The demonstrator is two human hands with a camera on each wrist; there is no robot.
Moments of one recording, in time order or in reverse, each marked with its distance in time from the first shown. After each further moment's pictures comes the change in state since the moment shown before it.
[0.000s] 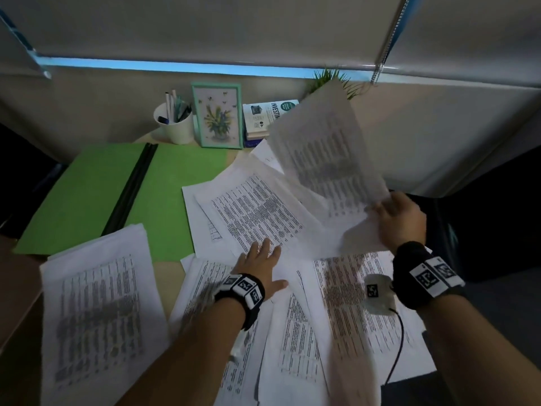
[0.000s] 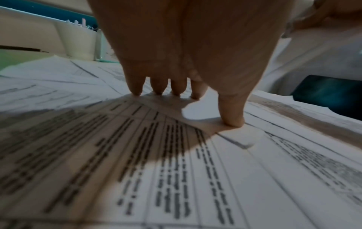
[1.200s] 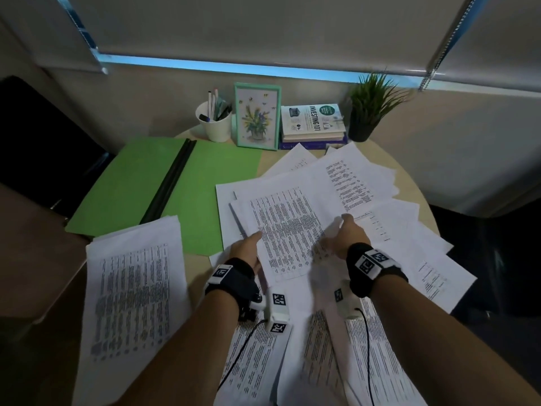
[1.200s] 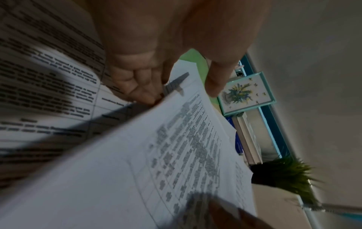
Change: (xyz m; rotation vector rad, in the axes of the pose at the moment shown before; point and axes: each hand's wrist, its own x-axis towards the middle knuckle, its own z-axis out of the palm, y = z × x) left_hand -0.020 -0.044 -0.047 -1.778 0.305 -0.681; right_hand -0.013 -0.035 0.132 -0.288 -0.581 0.049
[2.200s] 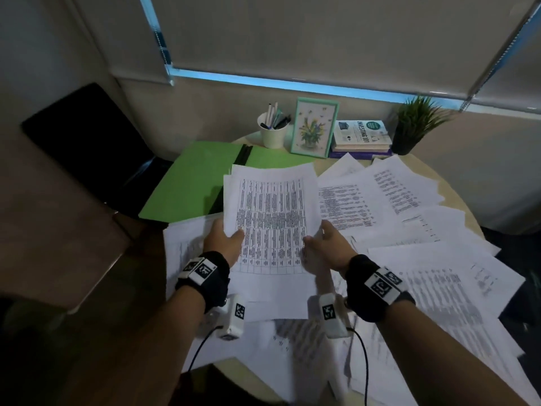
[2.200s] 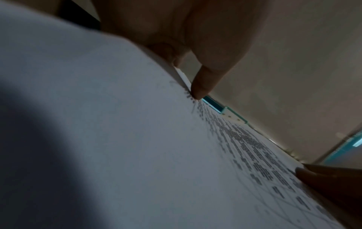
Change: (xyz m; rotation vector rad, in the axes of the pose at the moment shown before) left_hand -0.048 0.036 -0.206 0.435 0.224 0.506; right_hand -0.145 -0.135 0.083 0.385 -0.203 -0.256
